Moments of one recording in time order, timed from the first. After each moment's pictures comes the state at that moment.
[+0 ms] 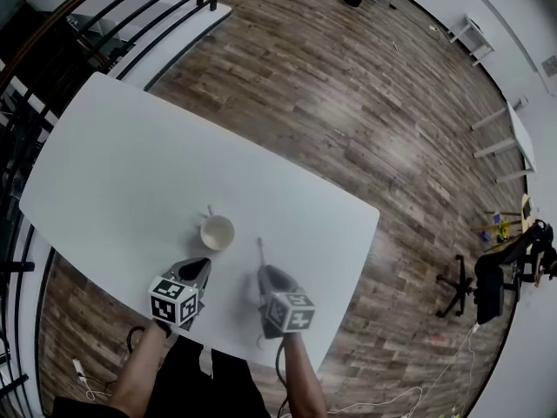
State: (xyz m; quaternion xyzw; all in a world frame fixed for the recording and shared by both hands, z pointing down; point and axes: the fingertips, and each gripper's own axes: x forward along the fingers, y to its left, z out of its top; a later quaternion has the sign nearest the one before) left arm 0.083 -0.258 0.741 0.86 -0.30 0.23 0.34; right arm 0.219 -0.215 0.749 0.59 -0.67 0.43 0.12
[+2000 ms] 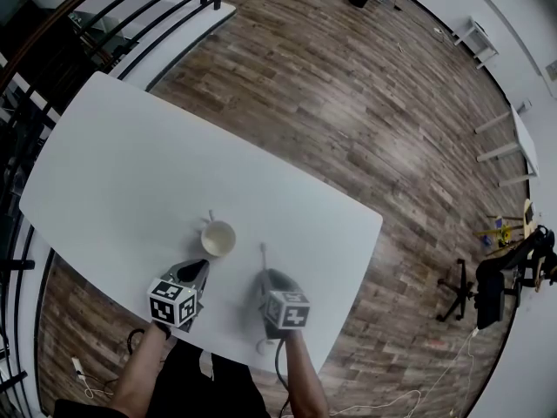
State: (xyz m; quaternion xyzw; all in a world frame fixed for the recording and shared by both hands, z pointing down) left arm 0.076 -0.268 0.755 0.85 -0.31 0.23 0.35; right arm 0.230 -0.207 0.794 0.59 -0.63 0.46 0.19
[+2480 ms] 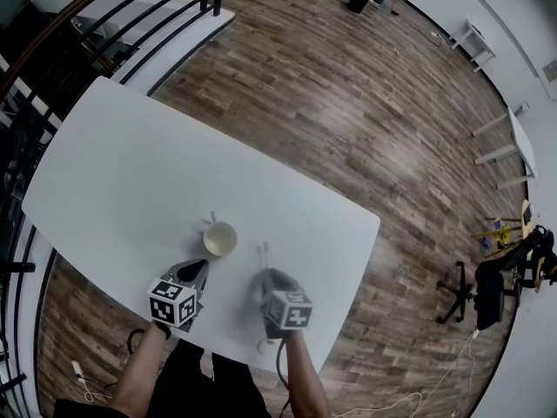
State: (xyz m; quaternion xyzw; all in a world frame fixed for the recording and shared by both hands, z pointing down) left arm 0.069 -0.268 0.740 0.86 -0.32 0.23 0.34; right arm 0.226 -0.210 0.774 0.60 -0.64 0.45 0.16
